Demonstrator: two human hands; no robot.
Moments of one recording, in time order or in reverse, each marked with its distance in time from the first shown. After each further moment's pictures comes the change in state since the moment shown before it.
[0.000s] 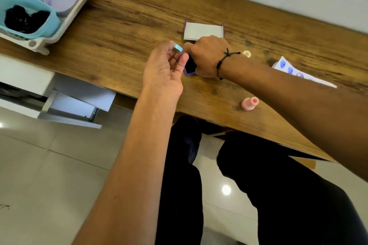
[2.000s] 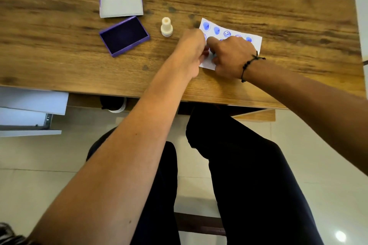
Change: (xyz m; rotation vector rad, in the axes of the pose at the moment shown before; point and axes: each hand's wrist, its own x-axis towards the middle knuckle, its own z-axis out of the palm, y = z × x) left_hand -0.031 -0.156 0.089 0.809 -0.343 -0.157; right_hand -0.184 0.090 0.034 0.152 -0.018 0.461
